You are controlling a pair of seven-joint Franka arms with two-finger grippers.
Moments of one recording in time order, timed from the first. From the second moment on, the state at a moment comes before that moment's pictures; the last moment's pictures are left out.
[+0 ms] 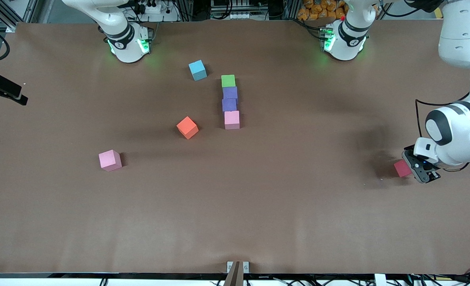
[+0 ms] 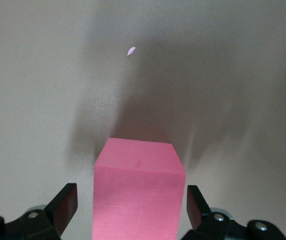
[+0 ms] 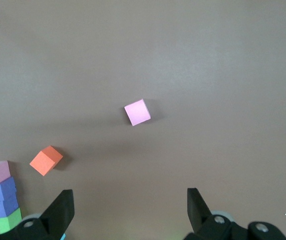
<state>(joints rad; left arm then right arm) 0.05 0.58 0.20 -1.86 -0.07 2.43 1.47 0.02 0.07 -0.08 -1.37 0.03 1.41 -0.02</state>
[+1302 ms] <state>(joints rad) -0.31 0.46 0.05 -1.81 -0.08 2.33 0.40 0.00 0.05 -0.02 -1.41 -0.02 1.33 -0.05</state>
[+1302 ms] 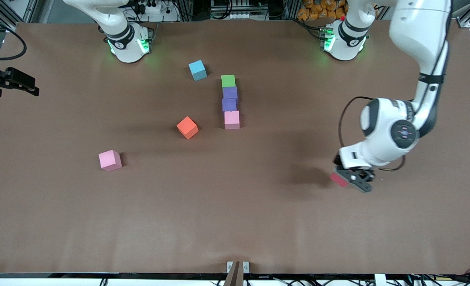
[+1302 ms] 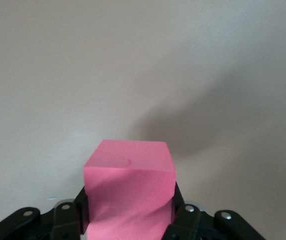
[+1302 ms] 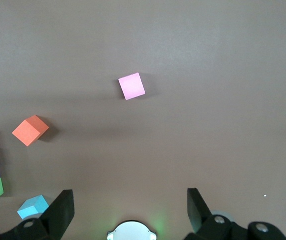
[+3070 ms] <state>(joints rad) -1.10 0.76 0.34 -1.52 -0.46 2.22 -0.63 0.00 0.05 -0.02 -1.41 -0.02 1.33 -0.05</state>
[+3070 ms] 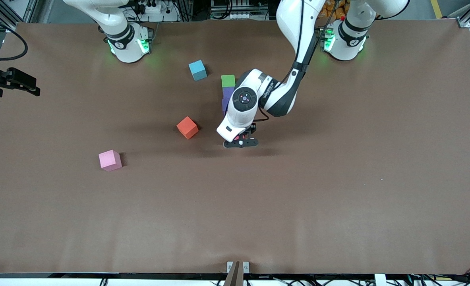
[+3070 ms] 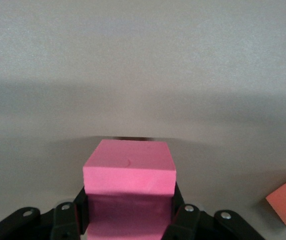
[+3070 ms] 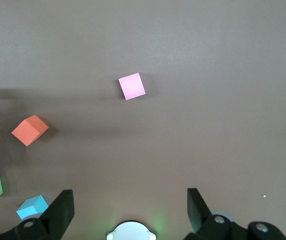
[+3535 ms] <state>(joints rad) -1.13 0.77 0.34 -1.52 -0.46 2.22 -0.63 0.00 0.05 -0.02 -1.41 -0.02 1.33 -0.05</state>
